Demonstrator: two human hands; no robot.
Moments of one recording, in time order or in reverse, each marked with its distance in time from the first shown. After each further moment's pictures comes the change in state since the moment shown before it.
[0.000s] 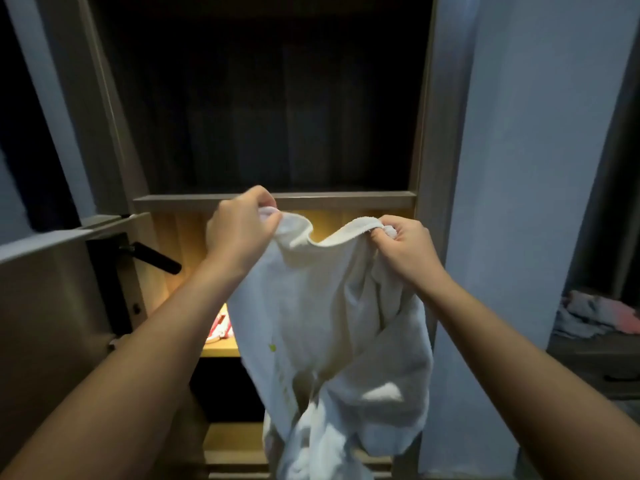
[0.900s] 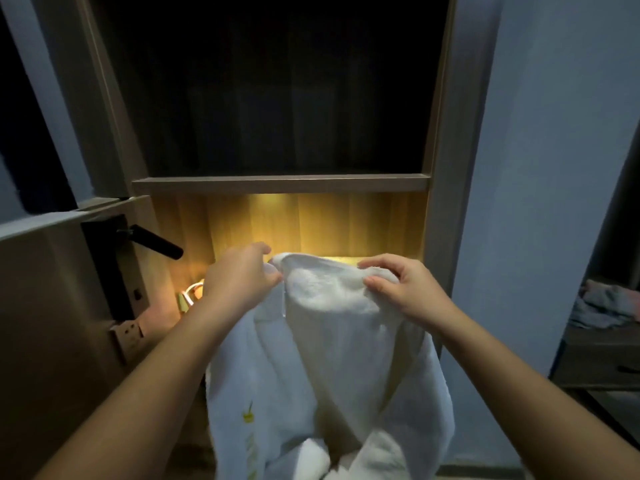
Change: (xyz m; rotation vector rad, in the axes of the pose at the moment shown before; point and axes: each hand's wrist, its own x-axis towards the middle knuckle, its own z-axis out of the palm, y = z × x) left_hand -0.051 -0.044 0.024 0.271 -0.424 -0.133; right_hand -0.042 0.036 0.024 -0.046 -0.287 0.060
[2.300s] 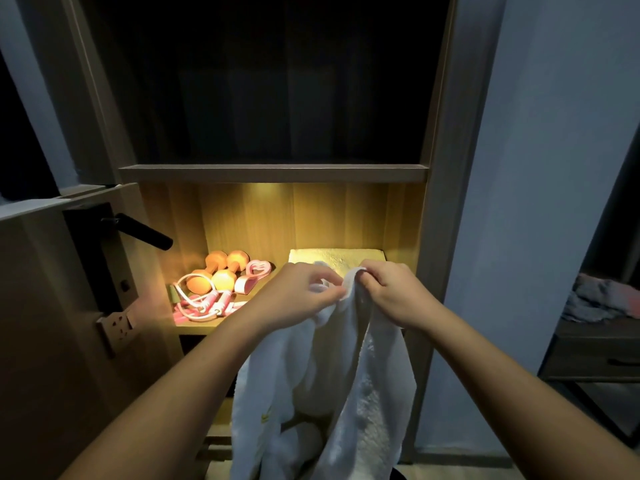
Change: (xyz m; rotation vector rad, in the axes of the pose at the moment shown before) left_hand -0.010 0.038 0.051 -0.500 -0.291 0.436; right_hand 0.009 0.013 0.015 -0.265 -0.127 -0.010
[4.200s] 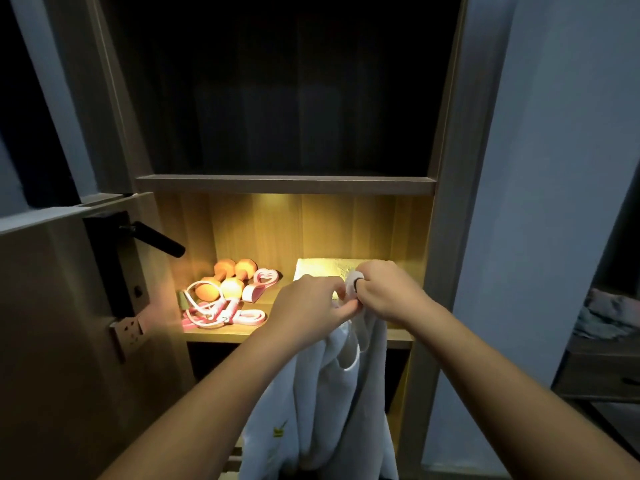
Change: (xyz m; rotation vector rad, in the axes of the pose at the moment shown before) left_hand -0.001 0.018 0.012 0.380 0.138 -0.133; right_hand 0.020 -0.035 -0.003 -0.204 -0.089 0.168
